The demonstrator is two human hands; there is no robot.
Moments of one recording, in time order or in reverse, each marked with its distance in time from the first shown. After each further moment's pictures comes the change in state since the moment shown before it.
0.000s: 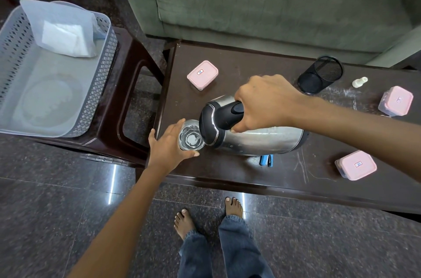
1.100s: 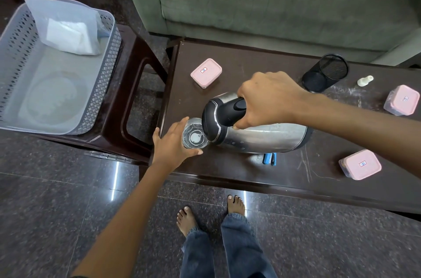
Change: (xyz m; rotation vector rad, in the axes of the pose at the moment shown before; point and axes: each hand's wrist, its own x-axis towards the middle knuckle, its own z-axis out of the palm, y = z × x) left_hand 0.000 -0.001 0.000 -0.030 -0.018 -0.005; right_hand 0.004 -0.004 -0.005 0.004 -0.023 0.029
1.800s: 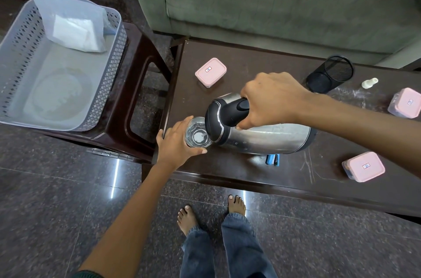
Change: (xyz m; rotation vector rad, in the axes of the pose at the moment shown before) left_hand 0.000 -0.002 0.002 -0.094 0.023 -0.037; right_hand 0.004 -0.005 0.000 -0.027 -0.020 -0.004
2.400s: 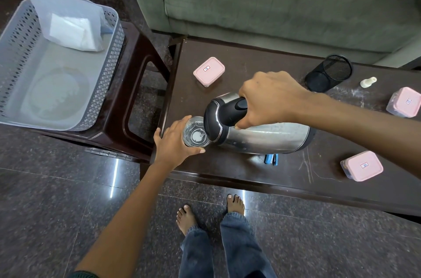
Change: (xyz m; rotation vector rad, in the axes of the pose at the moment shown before) left_hand 0.002 -0.001 0.001 0.008 0.001 0.003; right_hand -0.001 0.001 -0.001 0.005 -0.010 0.002
